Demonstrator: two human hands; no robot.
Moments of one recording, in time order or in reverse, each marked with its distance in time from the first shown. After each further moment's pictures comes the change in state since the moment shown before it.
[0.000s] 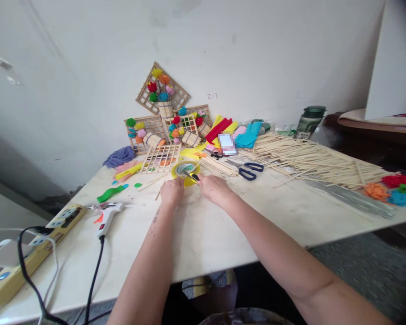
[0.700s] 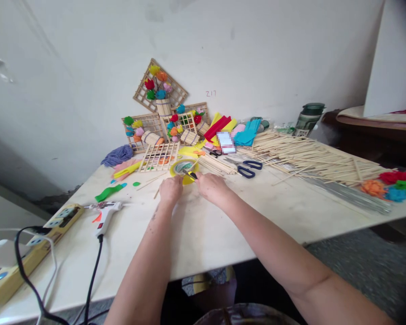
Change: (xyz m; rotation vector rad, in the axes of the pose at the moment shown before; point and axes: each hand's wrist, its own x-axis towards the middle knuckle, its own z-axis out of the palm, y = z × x) left_hand 0.004 -0.003 0.004 0.018 0.011 0.053; right_hand -0.004 -0.007 -0.007 -0.018 -0.012 0.029
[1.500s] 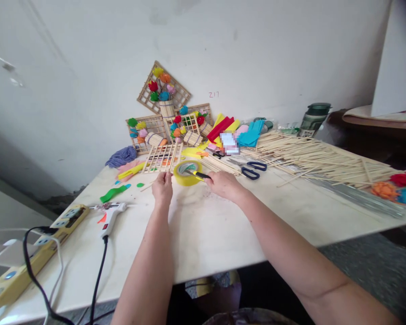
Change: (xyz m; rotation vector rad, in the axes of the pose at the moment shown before) left_hand 0.008 -0.034 0.011 -0.761 0.370 -0.245; right_hand 0.009 0.032 0.007 -0.040 0.061 -0.049
